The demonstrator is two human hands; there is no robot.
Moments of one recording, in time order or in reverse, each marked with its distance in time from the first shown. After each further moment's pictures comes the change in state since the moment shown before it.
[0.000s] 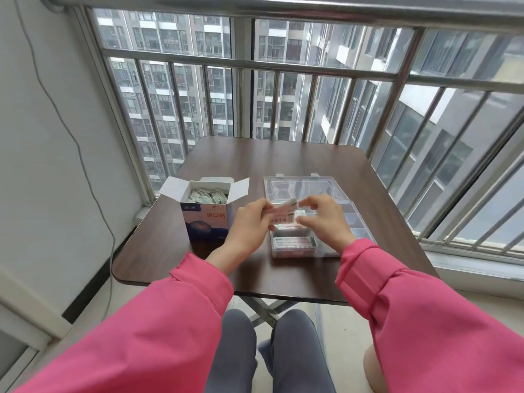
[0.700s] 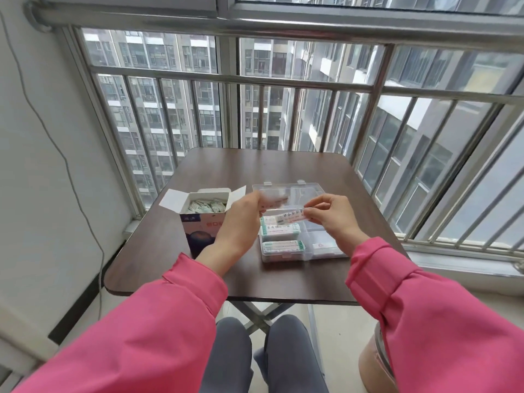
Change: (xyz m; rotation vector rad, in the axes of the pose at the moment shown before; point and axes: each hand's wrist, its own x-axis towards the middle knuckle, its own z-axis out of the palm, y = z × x) left_hand 0.001 0.027 -0.011 0.165 0.076 0.160; right_hand -0.018 -0.005 -0.038 0.530 0.130 0.210
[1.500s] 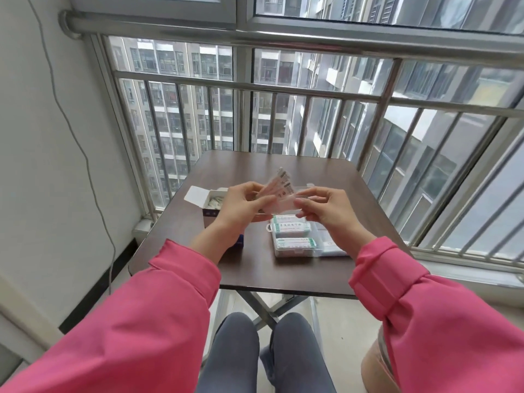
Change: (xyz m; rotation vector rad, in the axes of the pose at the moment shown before) left_hand -0.016 0.009 -0.050 -0.789 -0.063 -0.301; right_hand -0.040 -0.044 0.024 0.206 -0.201 -0.097
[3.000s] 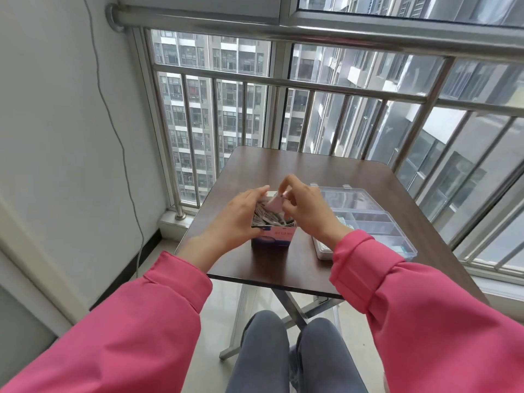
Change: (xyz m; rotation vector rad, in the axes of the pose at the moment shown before) left_hand -0.003 -0.034 -0.104 1.037 -0.101 0.390; right_hand 0.022 0.000 0.111 -0.818 -0.173 -0.375
